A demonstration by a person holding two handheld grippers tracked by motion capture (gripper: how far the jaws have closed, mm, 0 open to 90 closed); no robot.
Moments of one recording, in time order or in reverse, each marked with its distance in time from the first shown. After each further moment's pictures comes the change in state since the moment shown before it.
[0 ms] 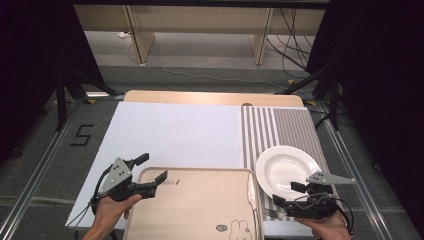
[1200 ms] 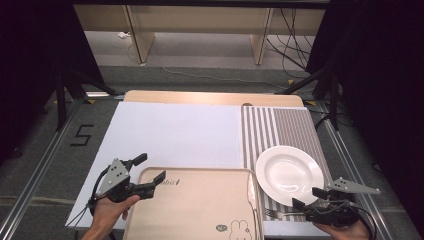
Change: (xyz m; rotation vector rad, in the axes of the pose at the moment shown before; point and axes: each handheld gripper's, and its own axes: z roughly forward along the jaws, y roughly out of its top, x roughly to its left) left arm 0.000 0.001 -0.004 -0.009 0.004 0.008; right arm -0.024 -0.022 -0.032 0.001 -0.137 0.034
